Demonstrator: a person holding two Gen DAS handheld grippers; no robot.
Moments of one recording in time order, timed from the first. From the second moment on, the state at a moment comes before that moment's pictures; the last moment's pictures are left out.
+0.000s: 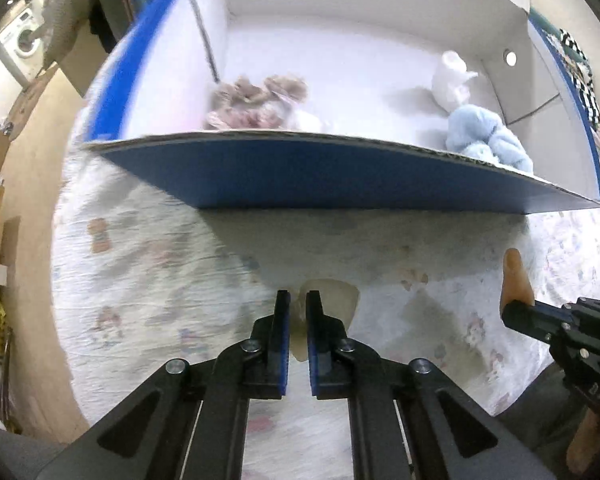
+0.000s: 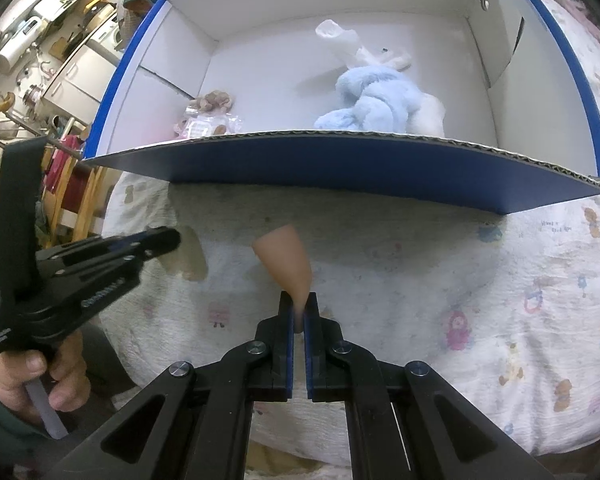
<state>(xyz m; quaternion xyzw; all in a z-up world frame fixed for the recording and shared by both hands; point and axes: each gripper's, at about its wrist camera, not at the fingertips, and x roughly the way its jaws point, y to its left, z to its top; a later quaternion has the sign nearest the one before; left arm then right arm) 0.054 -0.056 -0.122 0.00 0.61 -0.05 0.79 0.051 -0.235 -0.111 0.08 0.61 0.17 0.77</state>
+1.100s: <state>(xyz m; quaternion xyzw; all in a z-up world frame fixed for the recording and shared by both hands) 0.022 -0.020 0.019 -0.01 0.42 0.02 0.91 0.033 -0.238 -0.008 0.15 0.41 0.25 0.87</state>
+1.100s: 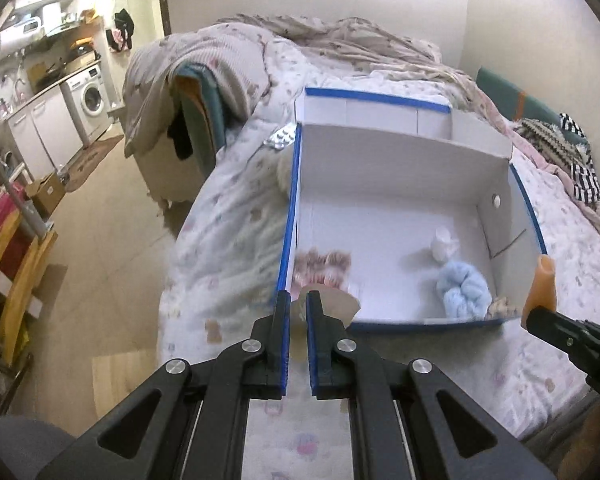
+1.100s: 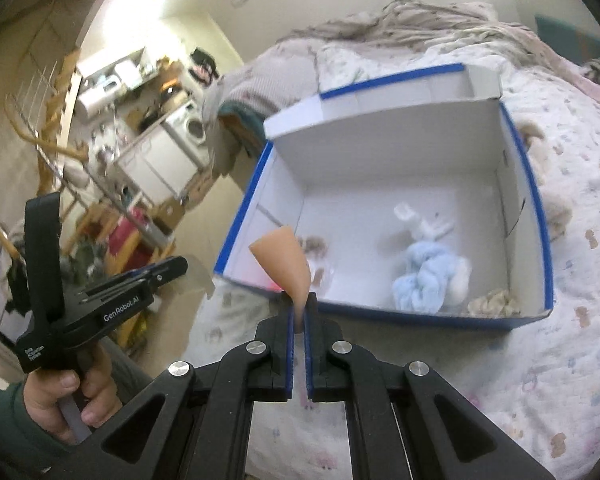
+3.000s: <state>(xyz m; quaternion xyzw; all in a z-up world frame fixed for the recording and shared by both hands) 0.141 -0.081 -0.045 0.03 0.44 -0.03 0.90 0.136 -0.246 -0.073 0.14 0.49 0.16 0.84</state>
